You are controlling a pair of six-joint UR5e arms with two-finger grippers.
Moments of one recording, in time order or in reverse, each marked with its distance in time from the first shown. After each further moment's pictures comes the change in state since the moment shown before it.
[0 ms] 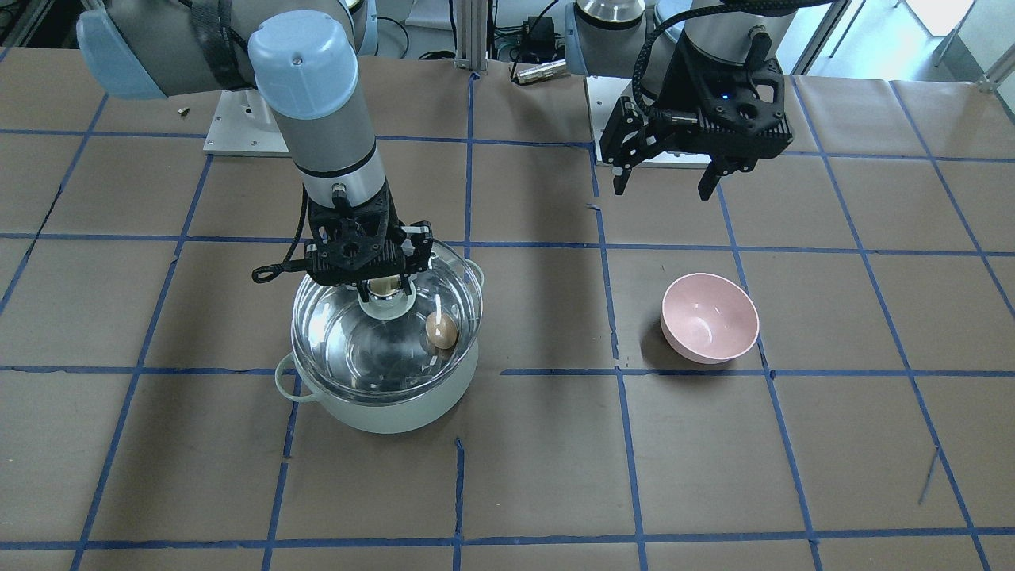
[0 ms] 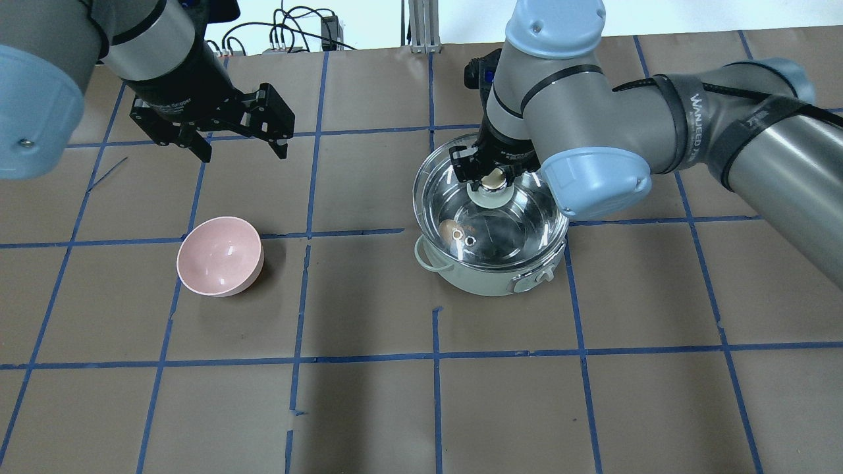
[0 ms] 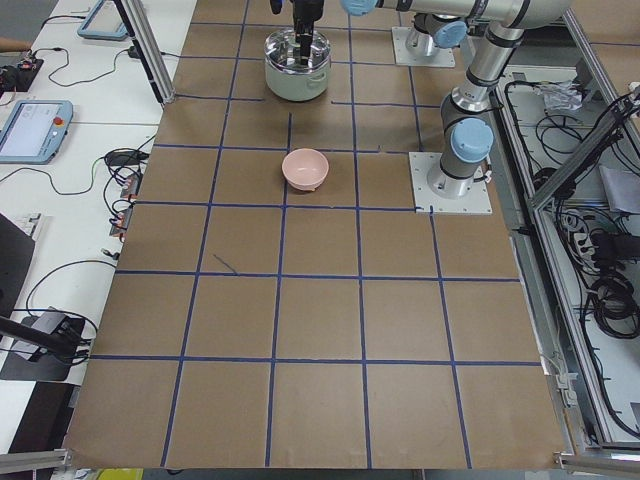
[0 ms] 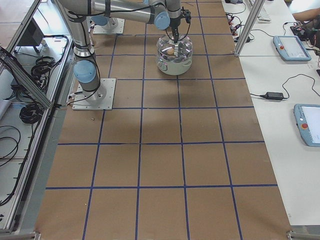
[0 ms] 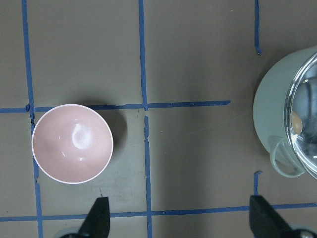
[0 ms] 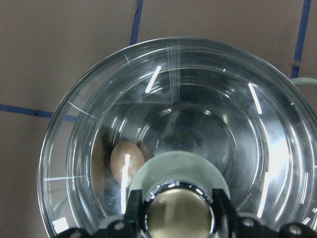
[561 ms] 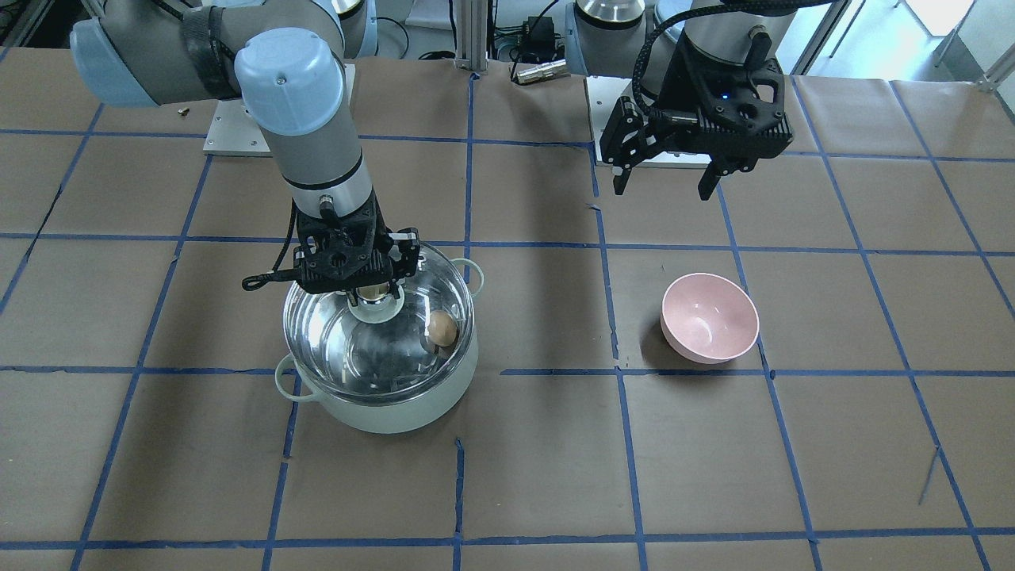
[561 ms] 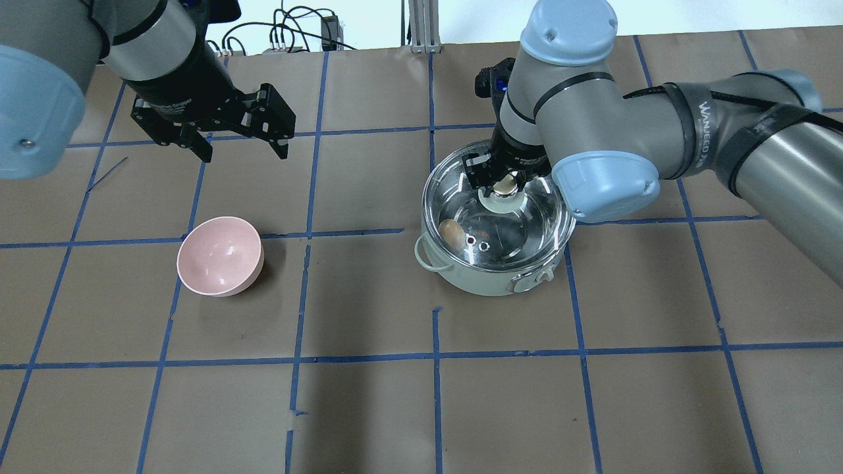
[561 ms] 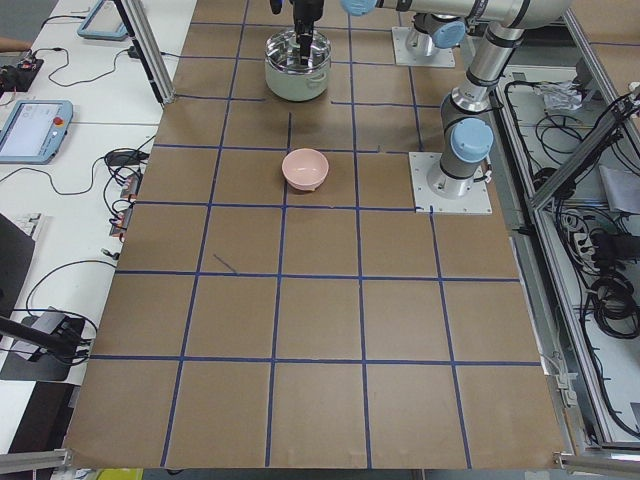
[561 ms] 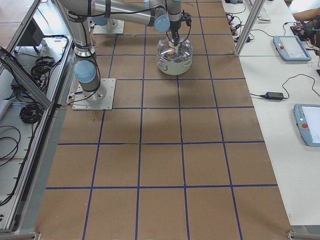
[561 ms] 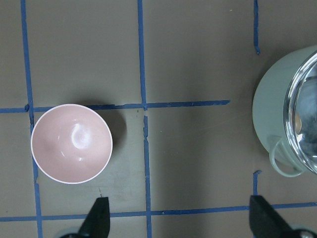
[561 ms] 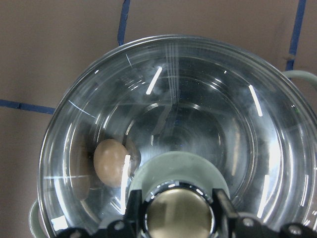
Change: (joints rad) left arm 0.000 0.000 0.000 0.000 0.000 0.000; right arm -0.023 0.000 0.034 -0.018 0.001 -0.029
